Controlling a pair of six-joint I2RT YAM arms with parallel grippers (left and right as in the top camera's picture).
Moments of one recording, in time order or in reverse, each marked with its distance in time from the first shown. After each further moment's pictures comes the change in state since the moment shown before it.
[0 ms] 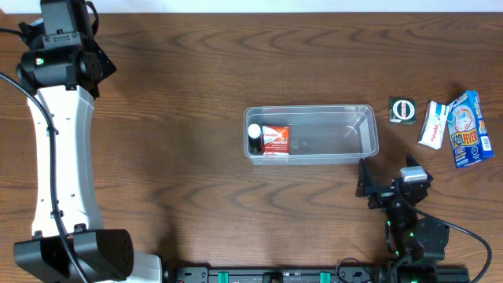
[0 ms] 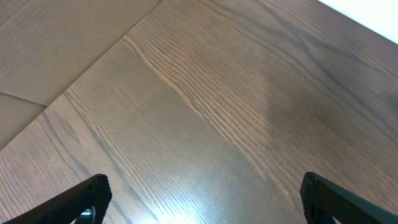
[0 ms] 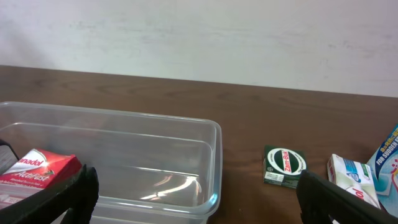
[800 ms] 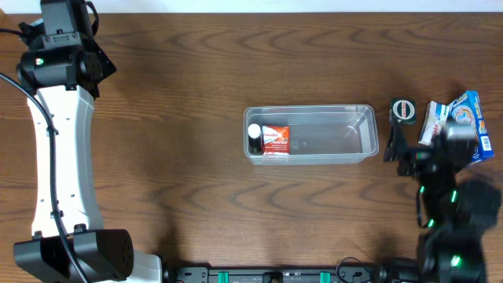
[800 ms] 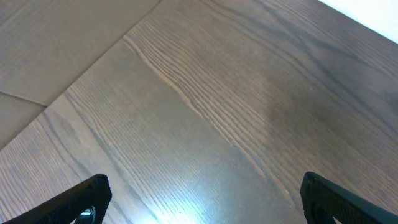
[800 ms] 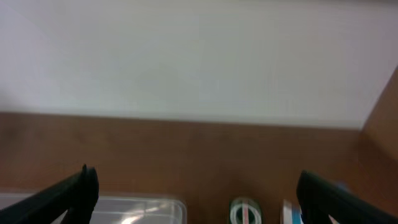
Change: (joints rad) left arm 0.000 0.000 0.000 -0.001 0.000 0.000; right arm -0.061 0.563 0.614 -0.149 0.055 -0.004
